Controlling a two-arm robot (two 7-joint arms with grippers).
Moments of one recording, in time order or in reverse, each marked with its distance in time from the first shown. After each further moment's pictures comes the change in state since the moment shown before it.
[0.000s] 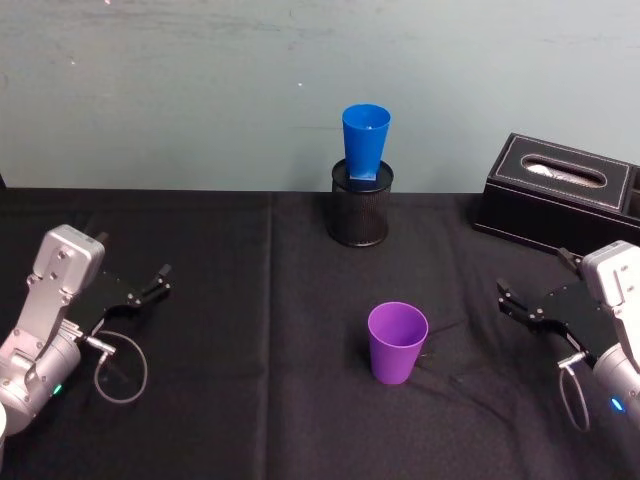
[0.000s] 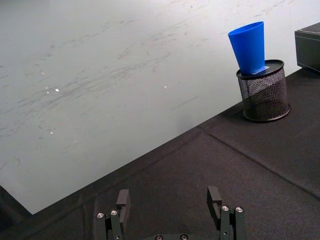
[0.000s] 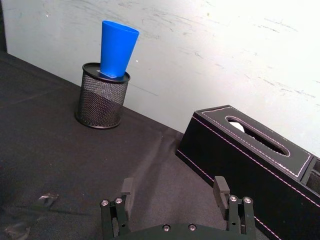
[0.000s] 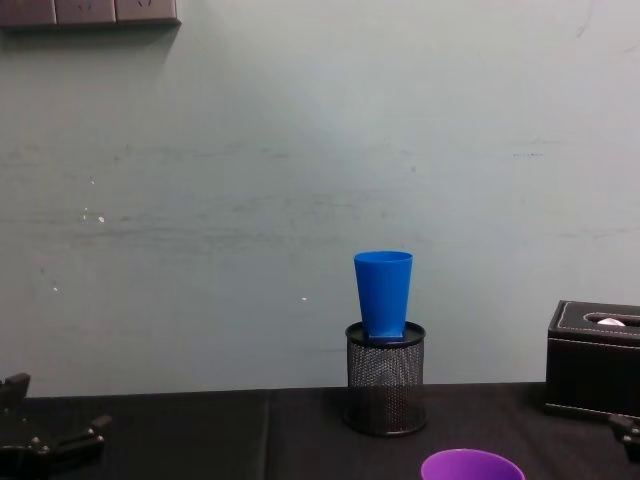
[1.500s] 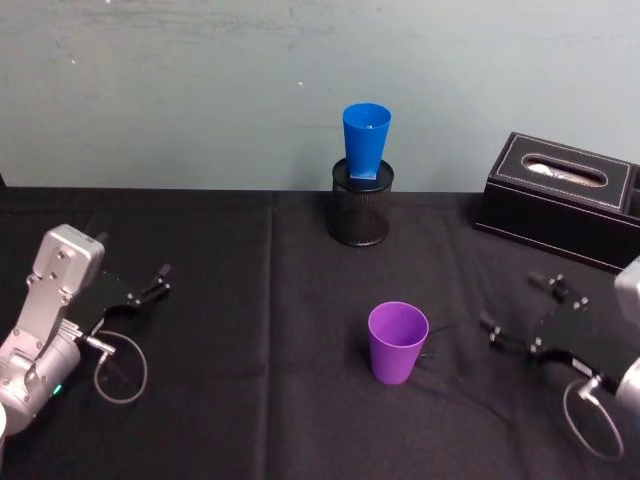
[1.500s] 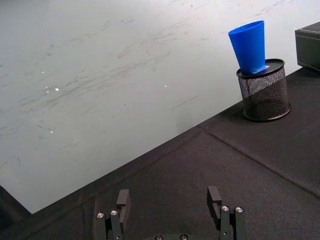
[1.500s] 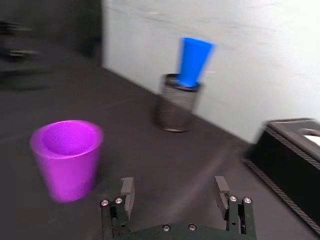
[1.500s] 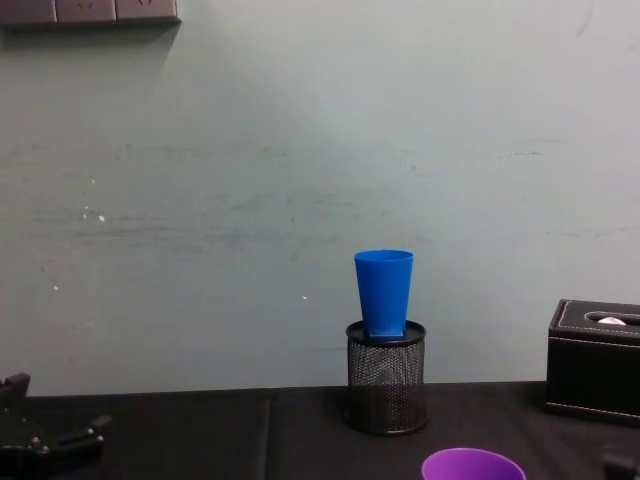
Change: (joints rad) left arm 0.000 0.000 0.000 0.000 0.000 0.000 0.000; right arm -0.012 0.089 0.023 0.008 0.147 -0.093 0.367
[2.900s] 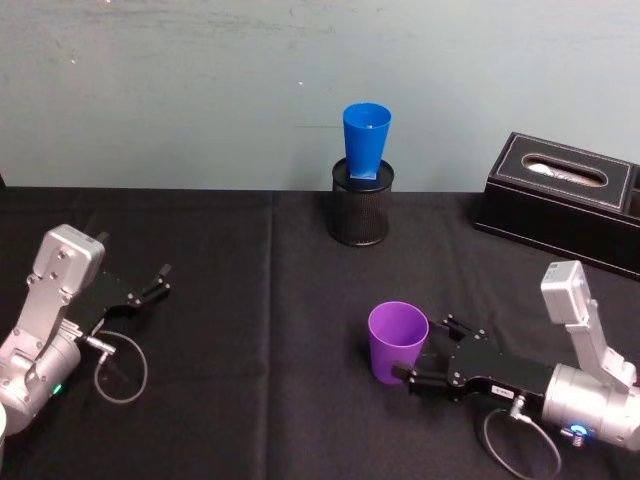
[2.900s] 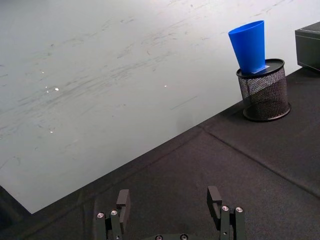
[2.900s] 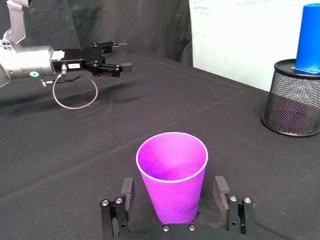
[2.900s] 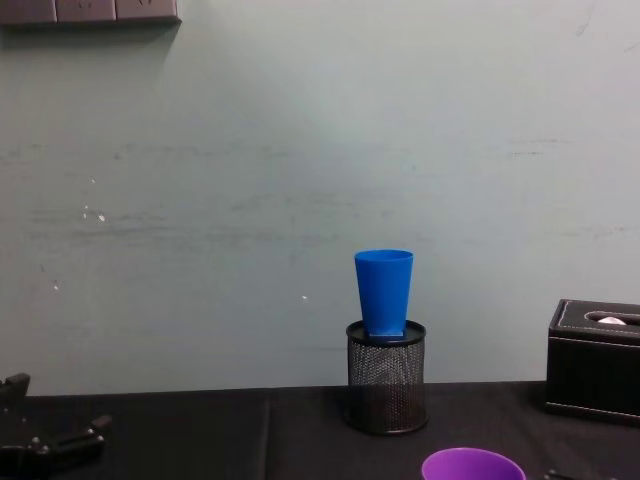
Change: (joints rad) left arm 0.000 0.000 0.000 0.000 0.000 0.000 0.000; right arm 0.156 -0.162 -0.086 0.220 0.128 0.077 0.458
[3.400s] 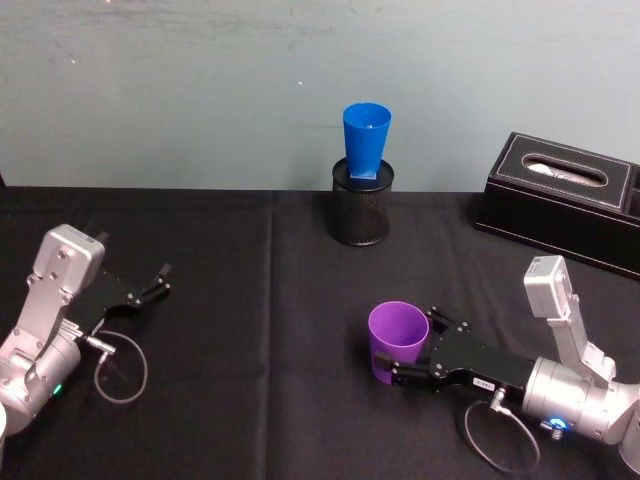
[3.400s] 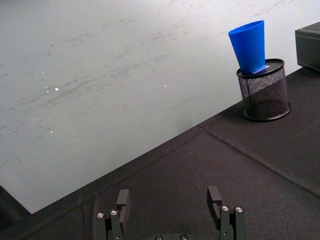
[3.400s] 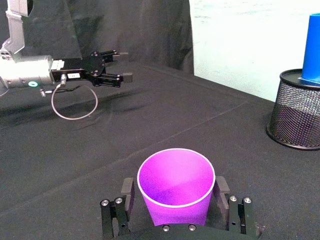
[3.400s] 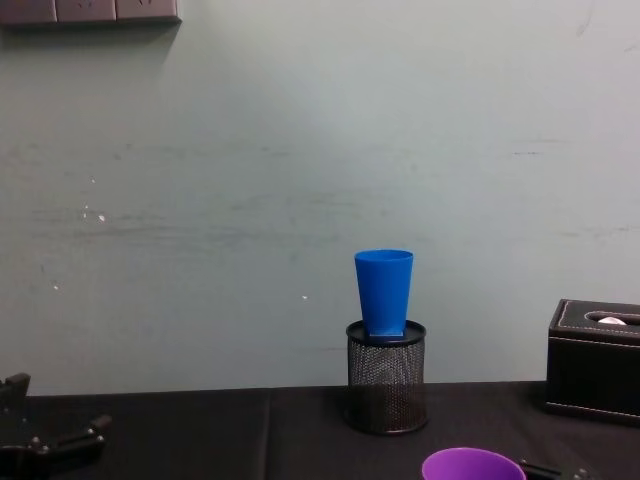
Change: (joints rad) left arm 0.000 0.000 0.000 0.000 0.000 0.000 0.000; right arm 0.023 -0.052 -0.004 0.038 -0.012 -0.021 -0.003
